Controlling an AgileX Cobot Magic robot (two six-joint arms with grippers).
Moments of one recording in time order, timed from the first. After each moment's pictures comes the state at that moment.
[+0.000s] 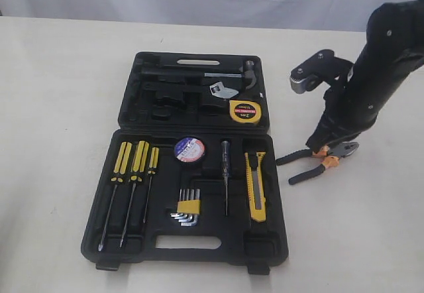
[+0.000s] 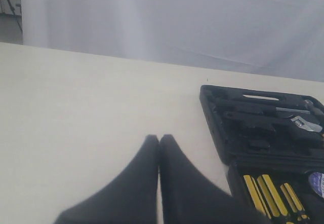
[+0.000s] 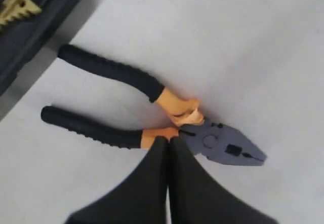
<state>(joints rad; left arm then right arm) -0.10 0.00 0.01 0.02 0.27 -0.18 0.14 1.77 -1.05 -0.02 0.78 -0.49</state>
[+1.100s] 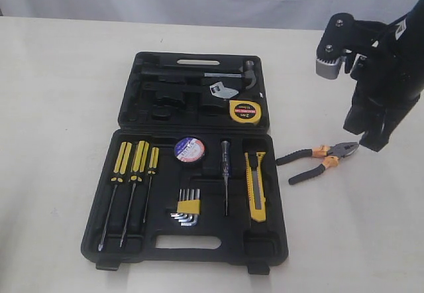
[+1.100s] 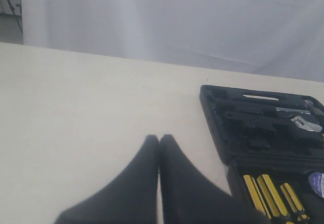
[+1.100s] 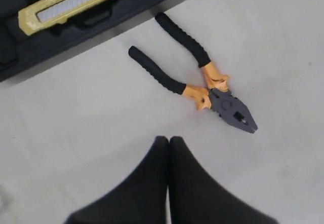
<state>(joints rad) -0.10 0.00 0.01 0.02 0.27 -0.18 0.14 1.51 -1.09 0.07 1.07 -0.89</state>
